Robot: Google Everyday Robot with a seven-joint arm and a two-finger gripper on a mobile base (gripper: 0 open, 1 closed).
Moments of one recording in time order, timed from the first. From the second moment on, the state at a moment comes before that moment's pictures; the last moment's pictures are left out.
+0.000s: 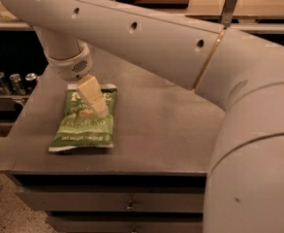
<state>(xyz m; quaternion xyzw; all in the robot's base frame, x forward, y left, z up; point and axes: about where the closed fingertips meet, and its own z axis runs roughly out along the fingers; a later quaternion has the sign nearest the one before) 0.548 0.137 0.865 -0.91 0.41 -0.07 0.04</state>
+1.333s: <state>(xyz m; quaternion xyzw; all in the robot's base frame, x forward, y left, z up) 0.535 0.124 0.834 -0.92 0.39 -0.05 0.02</state>
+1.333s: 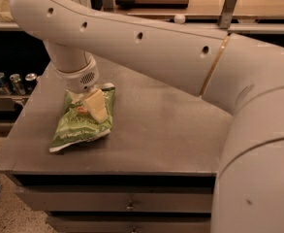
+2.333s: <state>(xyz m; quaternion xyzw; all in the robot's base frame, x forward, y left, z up) 0.534 0.129 0.879 -0.92 0.38 -0.06 0.05</state>
